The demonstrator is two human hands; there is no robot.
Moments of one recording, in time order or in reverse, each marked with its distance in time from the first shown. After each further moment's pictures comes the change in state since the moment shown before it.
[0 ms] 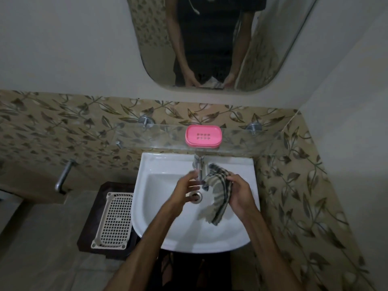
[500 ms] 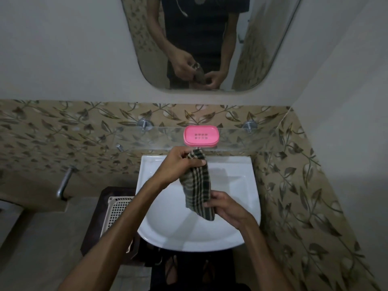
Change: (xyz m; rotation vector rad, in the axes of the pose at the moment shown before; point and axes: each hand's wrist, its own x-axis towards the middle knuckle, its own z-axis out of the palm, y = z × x) left_hand -0.030 0.090 -0.012 0.518 -0.187 0.538; right_hand -0.027 0.032 0.001 -0.431 -0.298 0.192
